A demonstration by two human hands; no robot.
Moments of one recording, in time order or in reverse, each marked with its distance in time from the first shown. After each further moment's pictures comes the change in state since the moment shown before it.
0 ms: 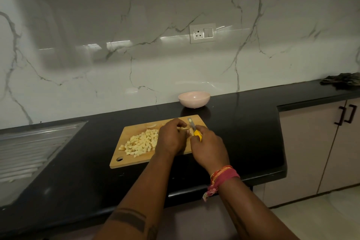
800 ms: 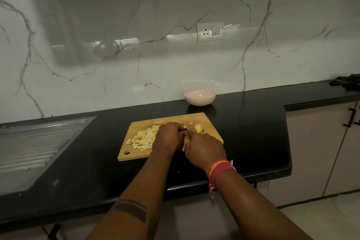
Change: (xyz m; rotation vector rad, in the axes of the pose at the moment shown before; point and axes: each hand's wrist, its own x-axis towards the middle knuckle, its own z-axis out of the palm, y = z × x) left_hand -0.006 -0.016 -0.017 0.189 -0.054 0.003; right_hand -0.008 -0.016 0.012 -0.482 -0.167 -0.234
